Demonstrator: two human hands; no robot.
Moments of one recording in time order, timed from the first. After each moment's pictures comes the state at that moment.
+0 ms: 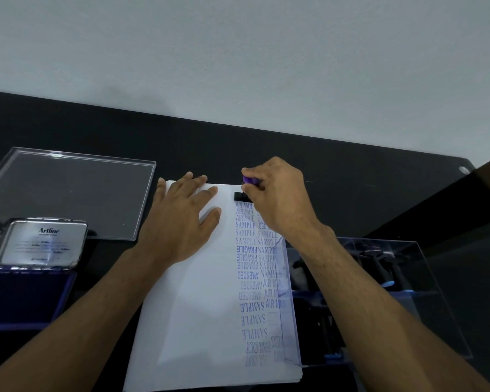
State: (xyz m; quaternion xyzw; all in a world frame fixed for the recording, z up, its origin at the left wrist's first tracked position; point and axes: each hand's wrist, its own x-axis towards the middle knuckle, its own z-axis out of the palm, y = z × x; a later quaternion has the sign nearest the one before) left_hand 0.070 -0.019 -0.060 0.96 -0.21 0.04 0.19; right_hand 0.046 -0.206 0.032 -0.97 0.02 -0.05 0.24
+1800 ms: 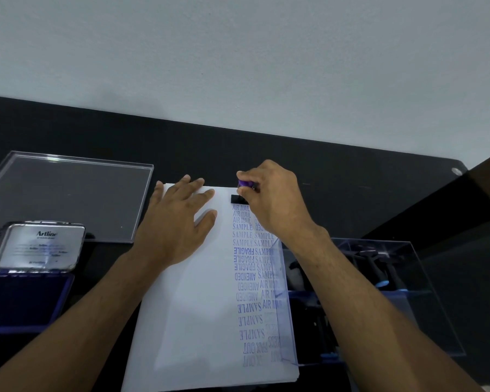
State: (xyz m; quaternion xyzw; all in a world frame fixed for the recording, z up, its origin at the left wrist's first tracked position) left_hand 0.071 -0.016 -0.064 0.96 -0.21 0.04 0.19; right_hand 0.048 -0.210 0.025 -0.97 -0.01 -0.07 0.22
